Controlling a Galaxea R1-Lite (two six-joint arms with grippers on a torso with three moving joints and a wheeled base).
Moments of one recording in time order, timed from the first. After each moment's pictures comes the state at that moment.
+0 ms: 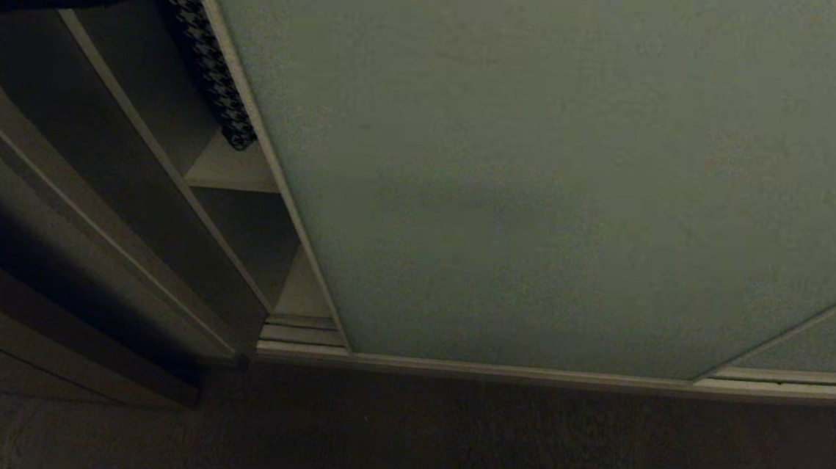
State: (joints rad) left arm -0.12 1.49 -1.59 -0.08 -0.04 -0.06; right arm 0.00 0.00 0.00 0.00 0.03 -0.04
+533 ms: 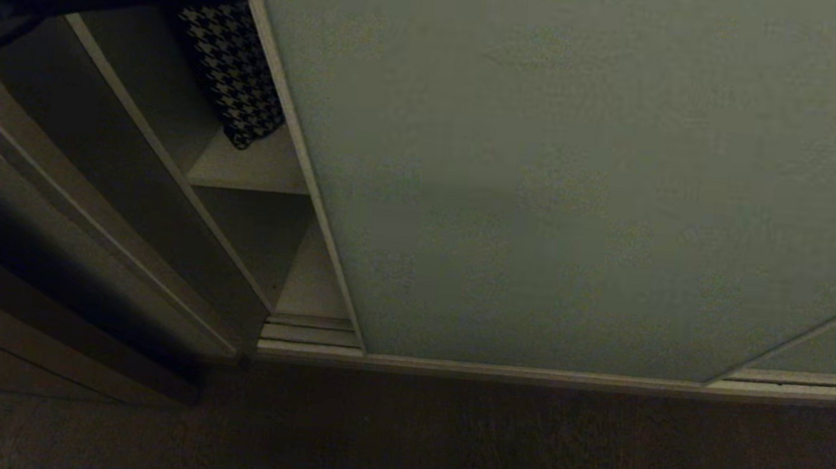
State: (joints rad) left arm -0.30 1.67 -1.79 -0.08 0.11 -0.04; right arm 0.00 0.00 0.00 0.00 0.03 -0.04
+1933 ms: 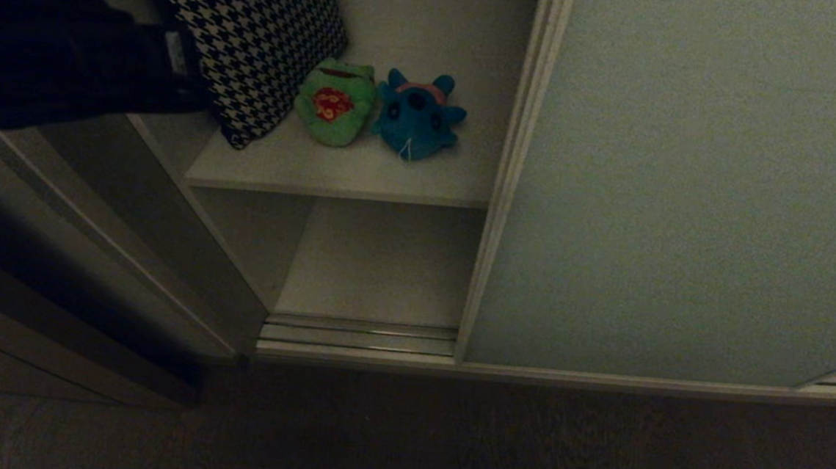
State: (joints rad) left arm -0.23 1.47 -1.36 -0.08 0.20 -0.01; right arm 0.00 0.00 0.00 0.00 0.03 -0.04
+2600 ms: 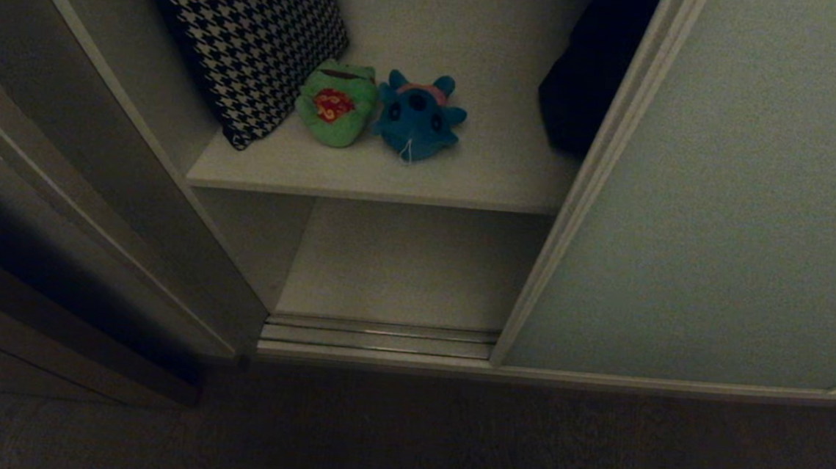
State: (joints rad) left arm 0.01 0.68 -0.57 0.09 0.01 -0.01; right arm 0.00 0.00 0.00 0.00 0.03 -0.04
